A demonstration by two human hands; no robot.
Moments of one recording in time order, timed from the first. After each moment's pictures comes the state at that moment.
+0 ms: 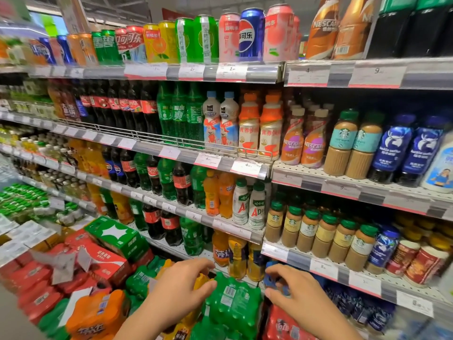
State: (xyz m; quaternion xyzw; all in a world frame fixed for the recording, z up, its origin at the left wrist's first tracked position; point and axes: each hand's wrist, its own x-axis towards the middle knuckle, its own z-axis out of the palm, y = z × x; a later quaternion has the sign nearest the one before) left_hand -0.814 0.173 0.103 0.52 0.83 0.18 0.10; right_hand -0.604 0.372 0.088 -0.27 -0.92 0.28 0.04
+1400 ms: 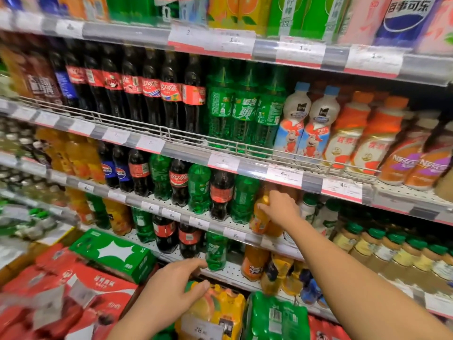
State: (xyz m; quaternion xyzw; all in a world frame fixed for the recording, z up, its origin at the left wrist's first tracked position) left_hand -1.137 0.116 0.065 0.55 0.79 0.23 0.16; right_hand -1.018 0.433 0.104 -0.47 -0.88 0.10 0.05
